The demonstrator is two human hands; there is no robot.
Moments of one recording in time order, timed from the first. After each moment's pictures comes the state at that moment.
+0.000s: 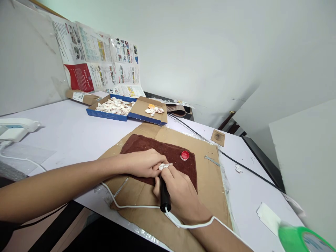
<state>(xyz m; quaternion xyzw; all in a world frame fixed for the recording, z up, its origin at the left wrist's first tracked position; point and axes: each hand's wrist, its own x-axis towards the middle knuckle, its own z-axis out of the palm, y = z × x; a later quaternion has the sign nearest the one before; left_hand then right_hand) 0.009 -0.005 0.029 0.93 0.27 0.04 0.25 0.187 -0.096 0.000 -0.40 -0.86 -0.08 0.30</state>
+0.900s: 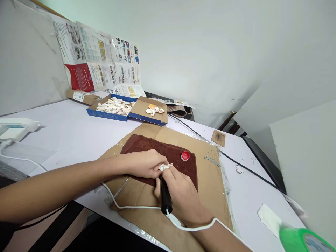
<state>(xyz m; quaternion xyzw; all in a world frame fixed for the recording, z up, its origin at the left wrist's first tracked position) 0.009 -0.004 0.026 0.94 0.26 0.03 0.23 0.185 -0.098 0.004 -0.40 -0.86 -0.09 0.31</state>
